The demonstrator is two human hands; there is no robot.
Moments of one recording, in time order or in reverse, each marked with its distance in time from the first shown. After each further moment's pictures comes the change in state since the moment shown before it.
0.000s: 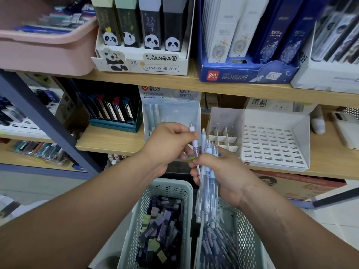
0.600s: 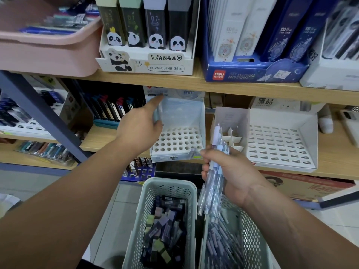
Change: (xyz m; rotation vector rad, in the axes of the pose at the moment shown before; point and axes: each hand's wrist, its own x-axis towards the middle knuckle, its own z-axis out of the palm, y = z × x) left_hand 0.040 -0.001 -0.079 1.081 0.342 0.529; right_hand 0.008 0.004 -0.005 0.186 0.083 0.029
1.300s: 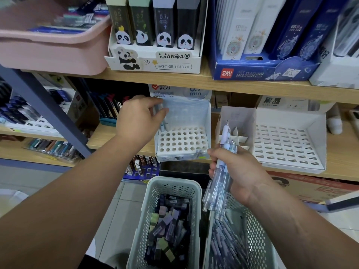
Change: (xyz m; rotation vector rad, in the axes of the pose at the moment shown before) left_hand 0.003 -0.002 -0.010 -0.098 0.258 0.006; right_hand 0.002 -0.001 0.001 -0.085 0.111 -0.022
